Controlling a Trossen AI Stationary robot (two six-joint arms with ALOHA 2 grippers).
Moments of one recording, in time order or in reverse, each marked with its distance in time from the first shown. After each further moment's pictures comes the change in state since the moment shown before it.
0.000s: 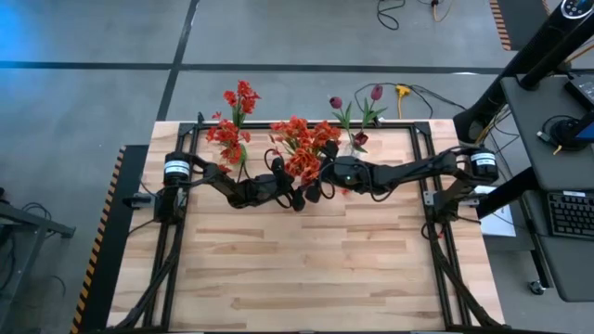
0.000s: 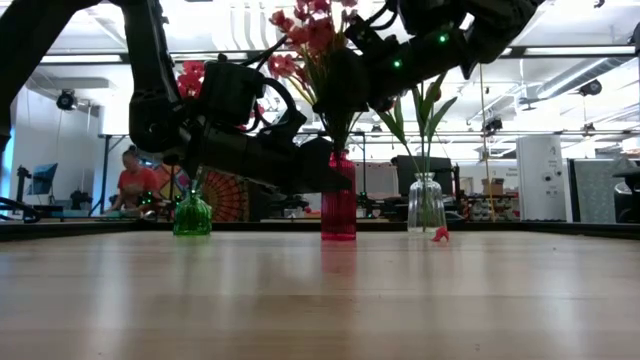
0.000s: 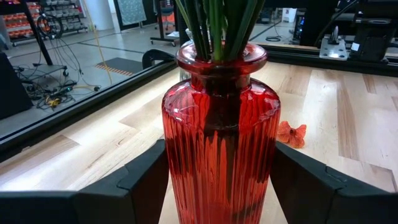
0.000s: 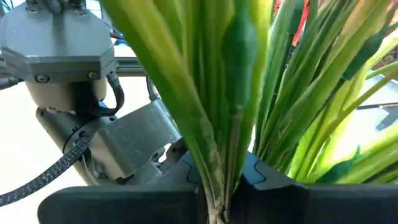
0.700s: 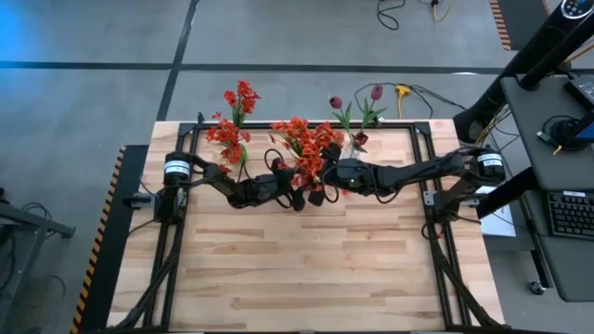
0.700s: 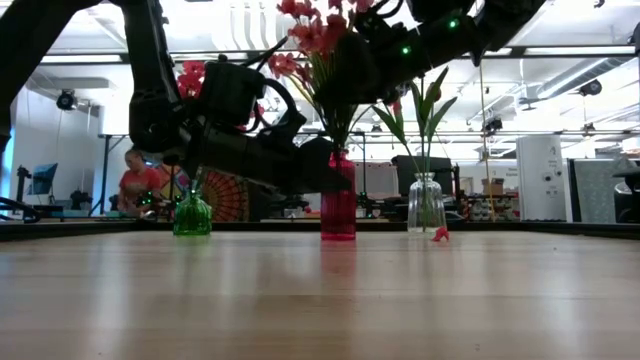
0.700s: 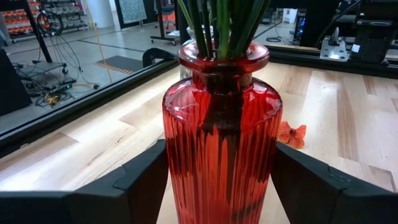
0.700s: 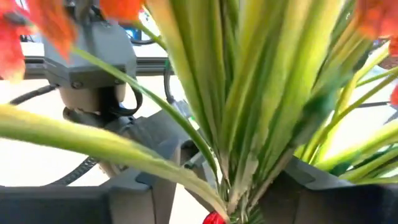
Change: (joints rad) left arm -0.002 0.000 0.000 -0.001 0.000 -0.016; right arm 0.031 -0.054 -0.001 -0.067 0.018 0.016
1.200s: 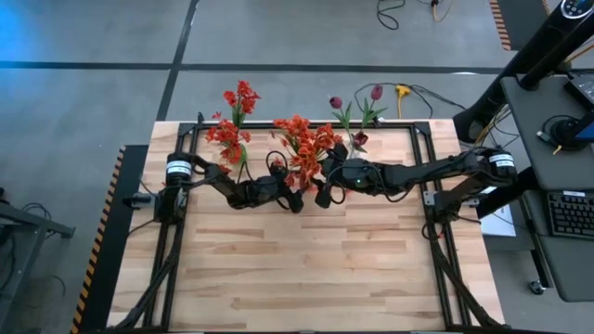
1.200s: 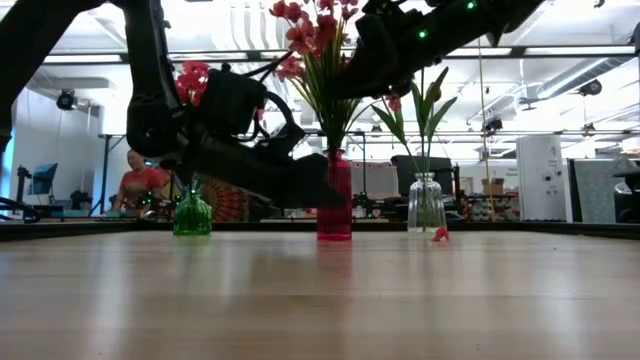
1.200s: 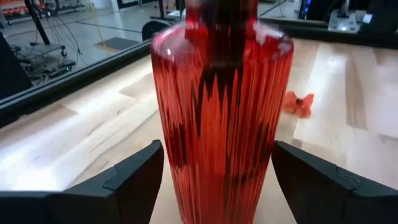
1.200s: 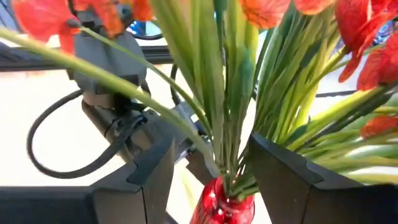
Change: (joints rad) left arm -0.001 0.004 -0.005 -0.040 0.000 -0.018; right arm 0.020 -0.097 0.000 -0.164 0.001 0.063
